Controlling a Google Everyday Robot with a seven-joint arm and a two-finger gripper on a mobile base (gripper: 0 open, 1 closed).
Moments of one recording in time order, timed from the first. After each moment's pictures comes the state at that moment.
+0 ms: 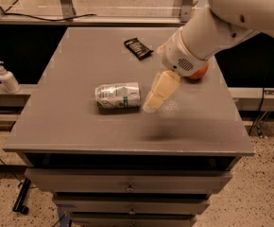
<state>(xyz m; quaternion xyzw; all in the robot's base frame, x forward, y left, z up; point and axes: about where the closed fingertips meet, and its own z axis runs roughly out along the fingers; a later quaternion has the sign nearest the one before) 0.542 -0.043 0.895 -0.61 0.73 0.12 0.28</state>
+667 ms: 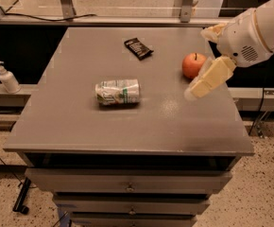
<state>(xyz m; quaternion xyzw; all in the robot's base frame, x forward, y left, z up) 0.524 -0.132 0.953 -0.56 0.74 0.13 0.36</state>
